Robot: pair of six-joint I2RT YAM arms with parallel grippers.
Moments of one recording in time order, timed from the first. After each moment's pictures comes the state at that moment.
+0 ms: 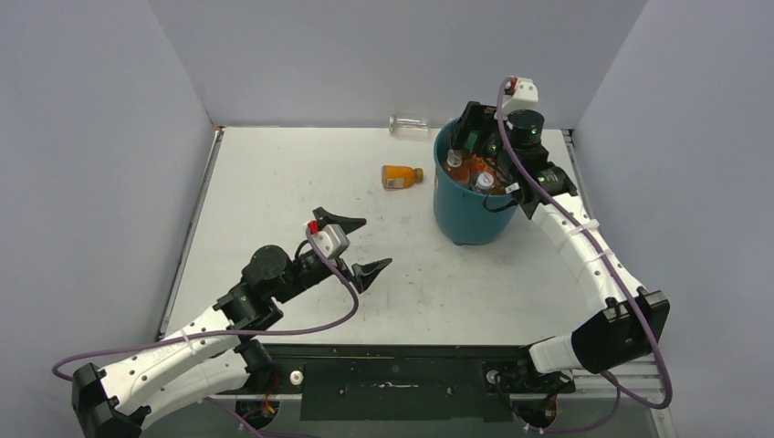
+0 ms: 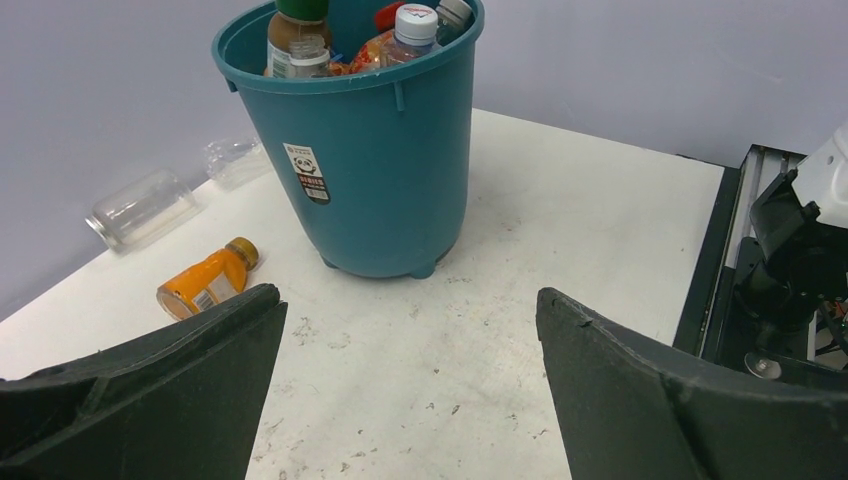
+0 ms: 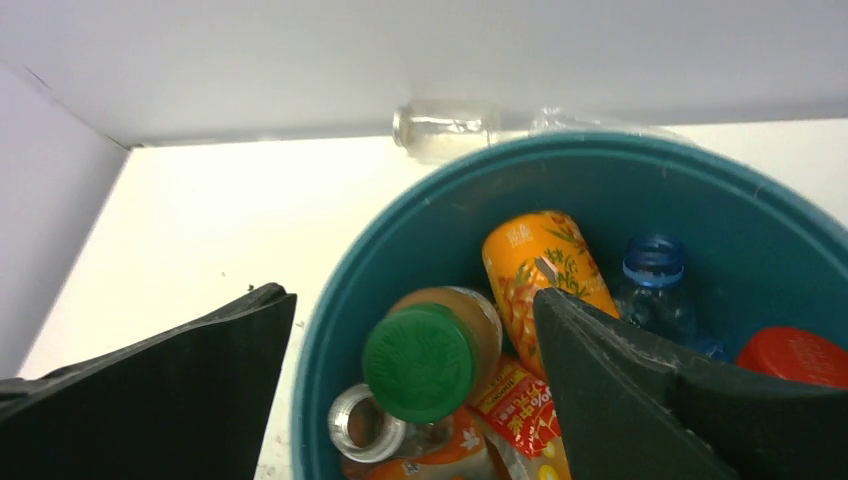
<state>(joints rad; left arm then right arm) -0.90 0.76 0.61 0.24 0.11 0.04 0.31 1.40 1.36 -0.21 0.06 0.31</state>
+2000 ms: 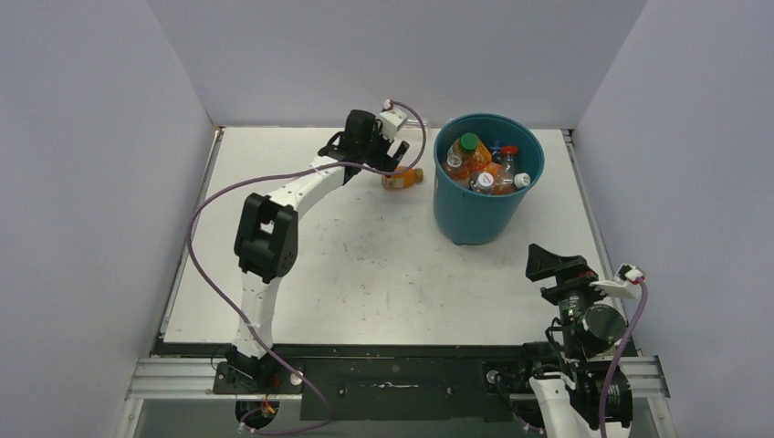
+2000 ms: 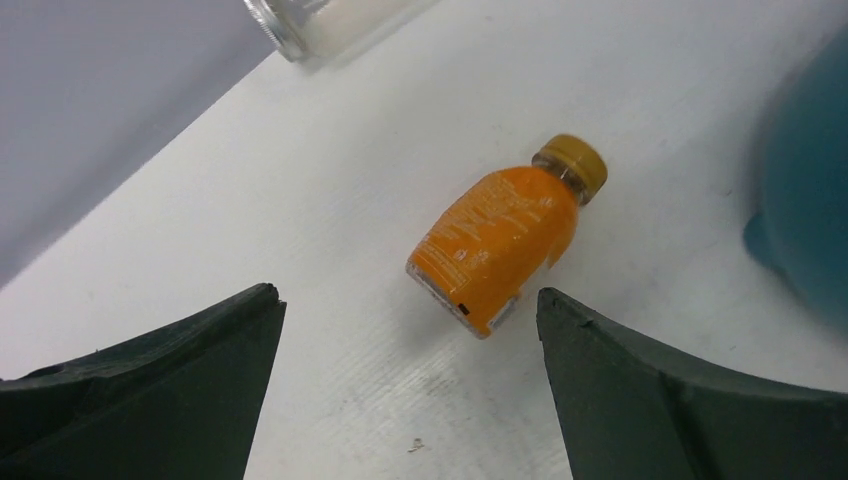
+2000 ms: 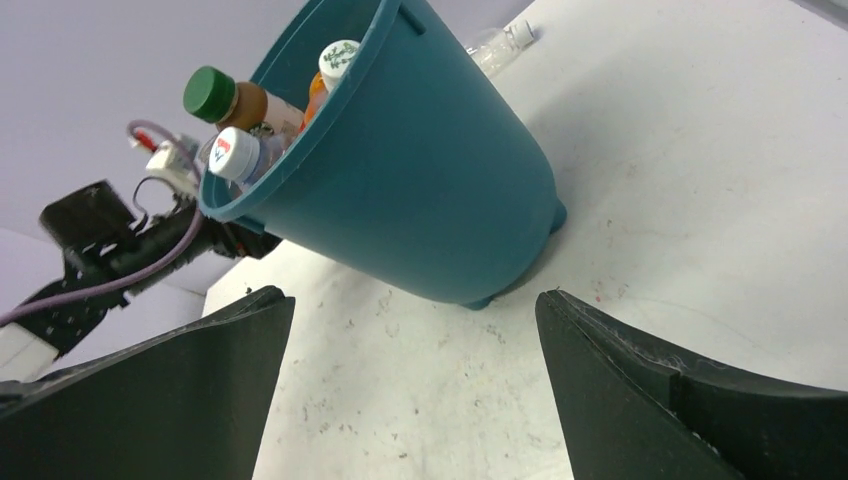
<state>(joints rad) -0.48 2.14 1.80 -0.15 0.04 0.11 0.07 0.04 0.58 -0.62 0.16 0.78</state>
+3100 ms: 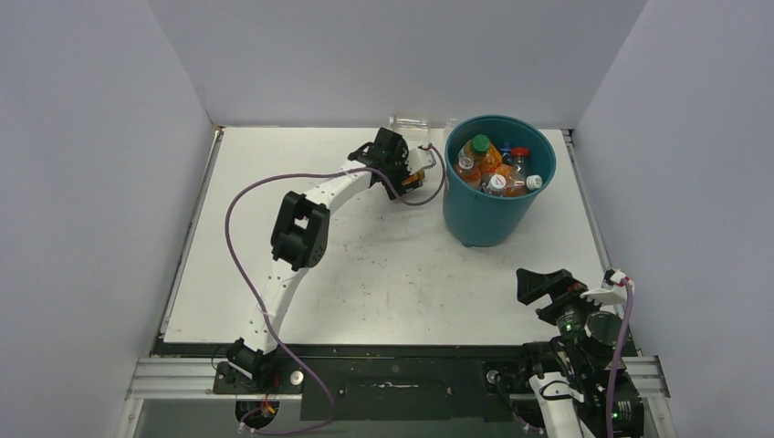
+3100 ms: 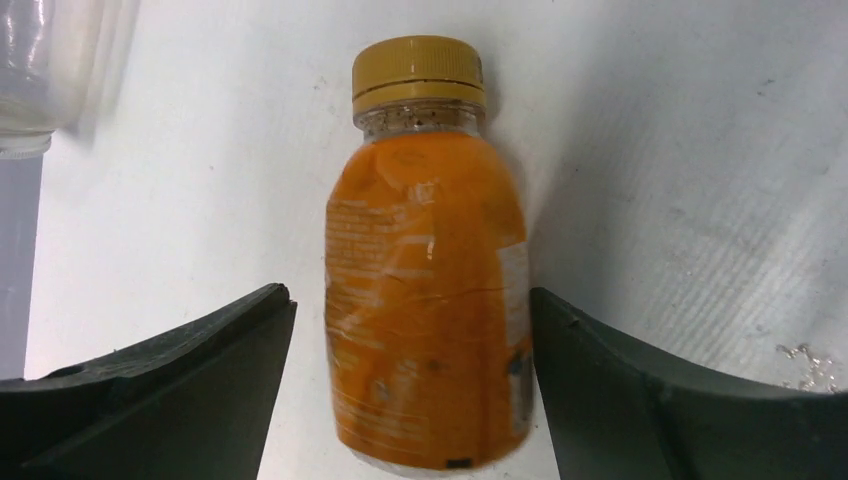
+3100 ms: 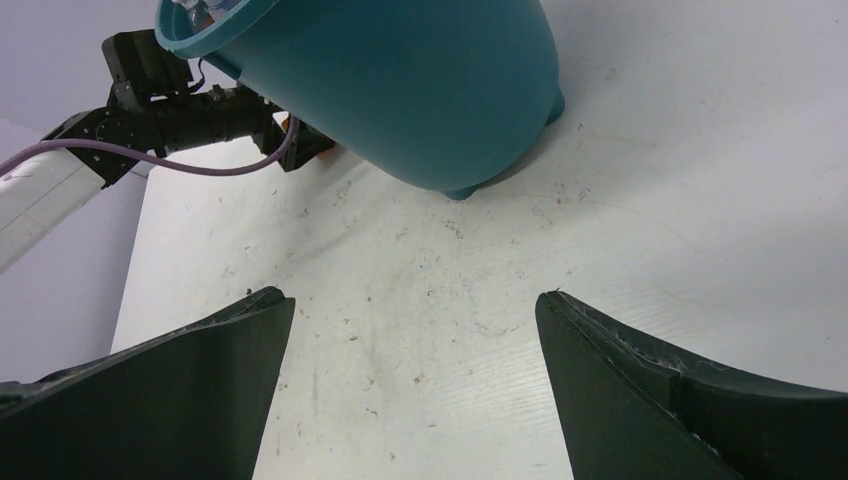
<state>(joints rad) -0.55 2.52 2.20 -0.50 0.16 0.69 0.09 0.03 0.71 -0.94 0.04 0.64</state>
